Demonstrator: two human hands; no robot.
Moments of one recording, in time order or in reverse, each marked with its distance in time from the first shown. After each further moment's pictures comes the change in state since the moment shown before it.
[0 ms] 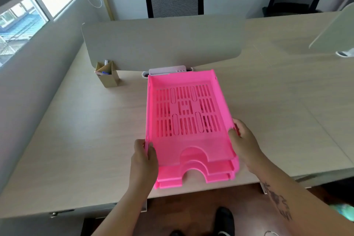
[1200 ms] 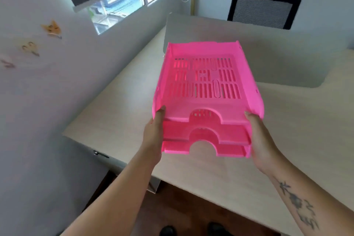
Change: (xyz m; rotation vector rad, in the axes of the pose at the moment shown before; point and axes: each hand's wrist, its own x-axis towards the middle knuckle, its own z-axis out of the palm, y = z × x) left_hand 0.017 0.015 -0.054 -0.804 0.181 -0.379; right_hand 0.048 -0.067 0.052 0.458 -0.462 0.045
